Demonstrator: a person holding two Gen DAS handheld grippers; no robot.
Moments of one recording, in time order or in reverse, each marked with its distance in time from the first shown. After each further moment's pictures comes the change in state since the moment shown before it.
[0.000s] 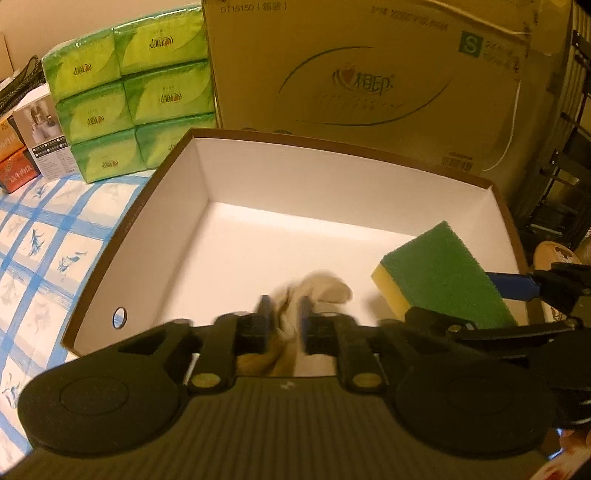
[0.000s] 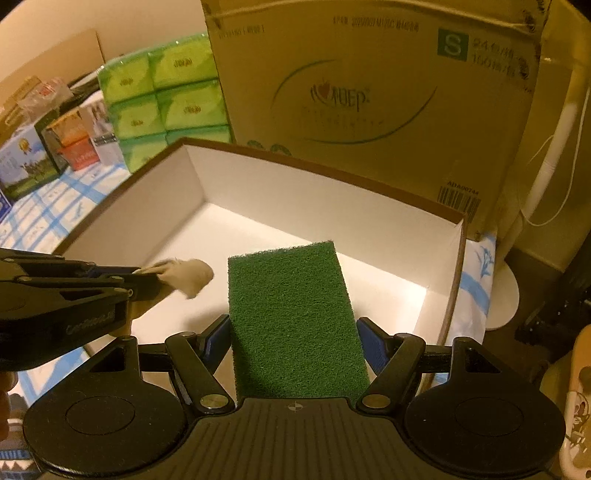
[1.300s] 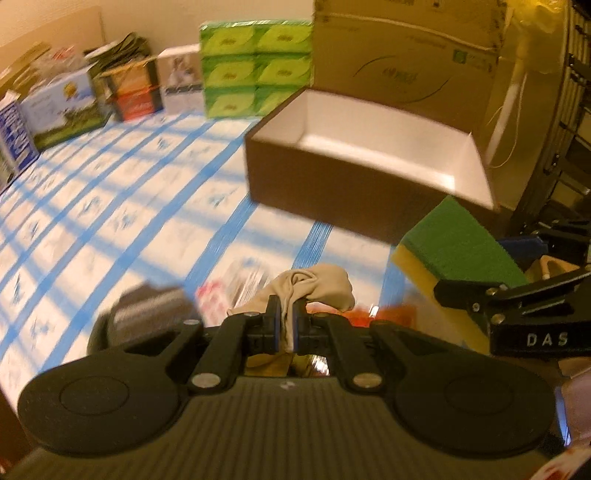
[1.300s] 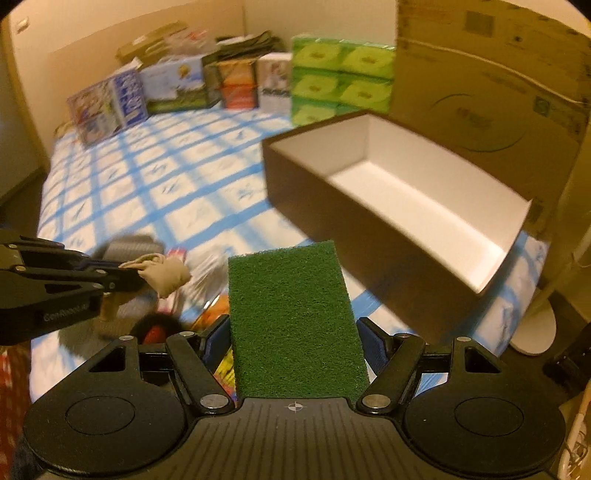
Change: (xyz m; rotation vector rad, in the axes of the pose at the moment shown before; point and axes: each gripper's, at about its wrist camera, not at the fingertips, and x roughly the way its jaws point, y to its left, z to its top) left arm -0.191 0.018 -0.195 -0.139 -0.079 0.127; right arm -0.137 0.105 -0.156 -0.307 -0.042 0.210
